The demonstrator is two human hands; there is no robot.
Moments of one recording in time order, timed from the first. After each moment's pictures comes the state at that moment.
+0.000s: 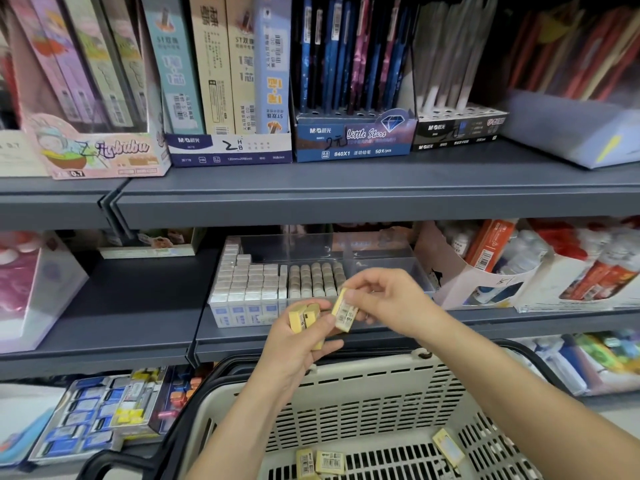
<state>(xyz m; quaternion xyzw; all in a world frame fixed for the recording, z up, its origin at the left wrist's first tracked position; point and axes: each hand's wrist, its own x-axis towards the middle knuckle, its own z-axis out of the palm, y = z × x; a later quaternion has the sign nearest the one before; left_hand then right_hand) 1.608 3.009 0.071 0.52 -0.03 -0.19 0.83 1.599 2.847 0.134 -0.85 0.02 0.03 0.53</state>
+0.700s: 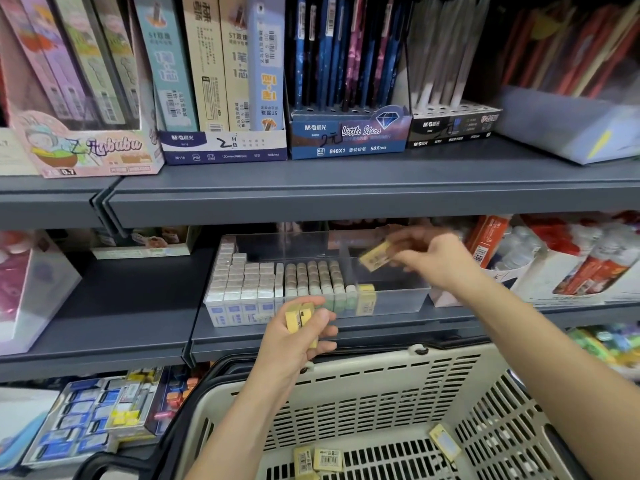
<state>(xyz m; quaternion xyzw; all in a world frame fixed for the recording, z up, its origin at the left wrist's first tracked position) 1.606 3.010 0.070 0.55 -0.03 -0.16 0.82 1.615 2.794 0.160 -0.88 0.09 -0.08 0.46</state>
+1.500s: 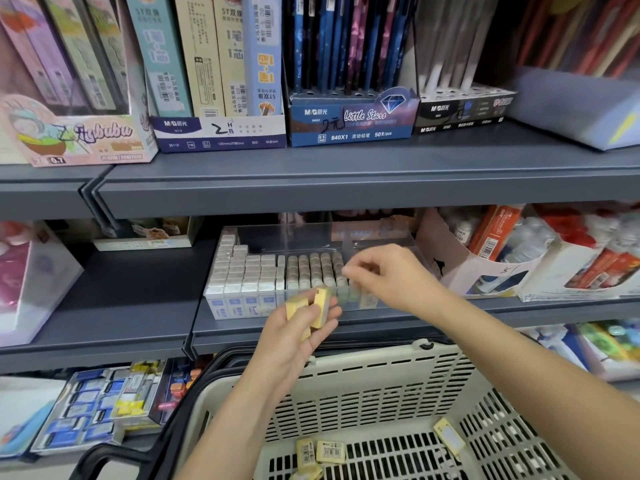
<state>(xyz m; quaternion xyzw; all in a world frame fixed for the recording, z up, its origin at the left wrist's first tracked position) 1.611 3.010 0.065 0.47 0.02 -0.21 0.85 1.622 2.834 0.131 -0.95 -0.06 -0.06 0.30</state>
